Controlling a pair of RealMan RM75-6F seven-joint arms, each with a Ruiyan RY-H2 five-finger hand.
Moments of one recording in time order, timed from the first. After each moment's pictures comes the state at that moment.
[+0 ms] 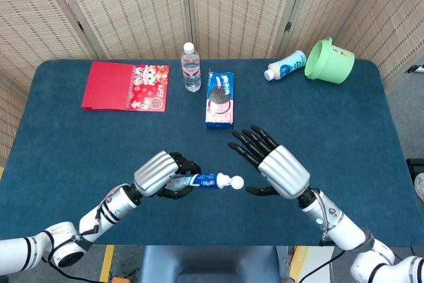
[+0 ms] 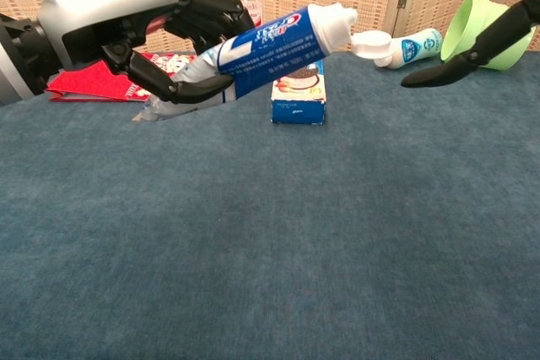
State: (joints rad) left arm -0.81 -1.35 -0.10 -1.69 1.65 1.13 -0.27; right arm 0.54 -1.19 0.19 -1.83 -1.75 1.18 -0.10
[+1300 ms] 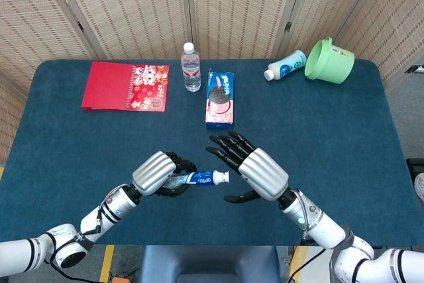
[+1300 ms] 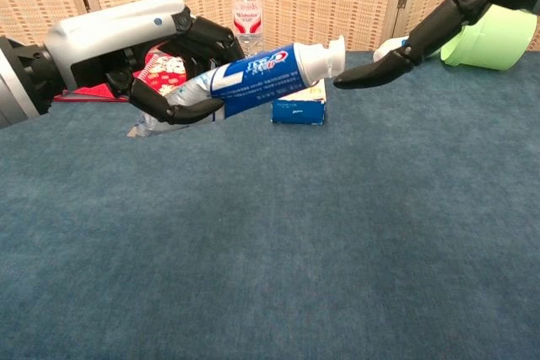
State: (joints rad) left arm -0.78 -1.39 -0.09 -1.64 1.63 1.13 -0.19; right arm 0.64 -1.24 0.16 -1.90 -1.66 1.13 -0.01
